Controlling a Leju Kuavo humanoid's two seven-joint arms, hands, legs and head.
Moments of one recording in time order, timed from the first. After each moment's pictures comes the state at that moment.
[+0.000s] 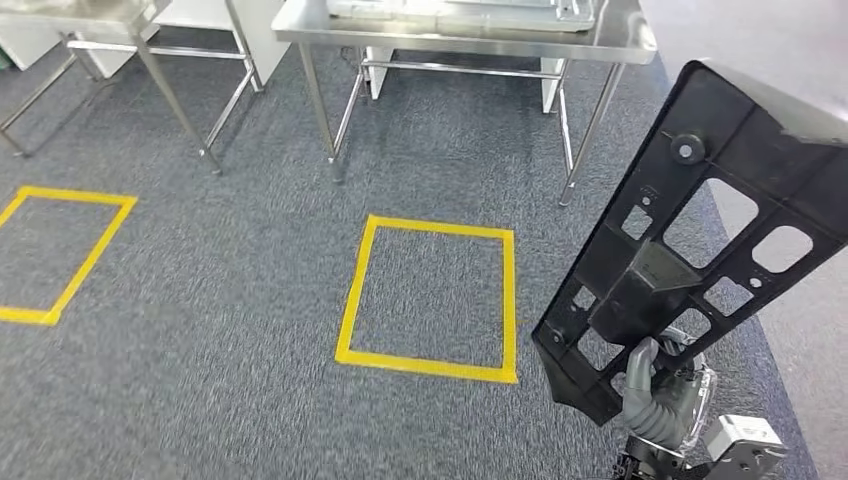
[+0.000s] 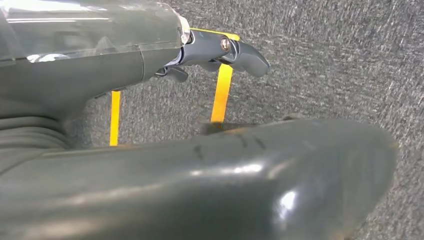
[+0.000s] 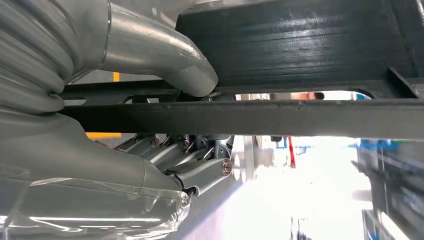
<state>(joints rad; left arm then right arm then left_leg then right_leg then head) -0.02 -0.02 -0.84 -0.14 1.16 0.20 -0.42 0.31 0.18 -0.10 -1.86 -0.05 -0.22 -0.65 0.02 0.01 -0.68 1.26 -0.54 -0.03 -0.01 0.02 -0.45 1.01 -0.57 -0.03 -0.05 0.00</state>
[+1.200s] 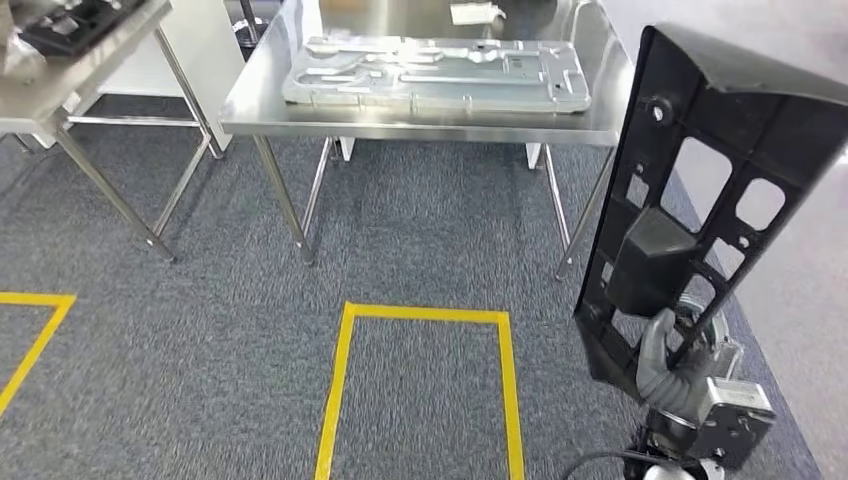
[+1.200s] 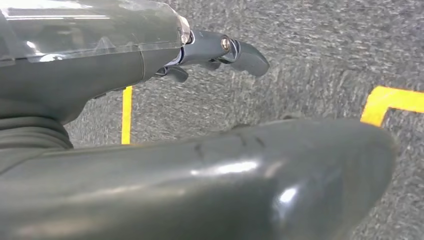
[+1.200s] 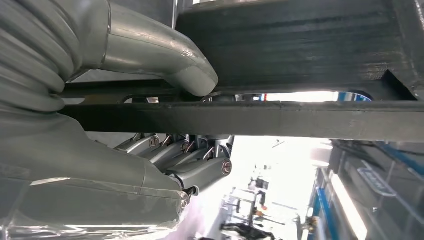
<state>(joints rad) -0.01 -0.01 -0.84 -0.14 1.19 0.17 -0.40 0.20 0.10 -0.11 -1.89 0.16 -0.38 -0.55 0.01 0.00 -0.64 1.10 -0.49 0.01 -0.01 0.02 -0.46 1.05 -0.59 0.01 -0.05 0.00</state>
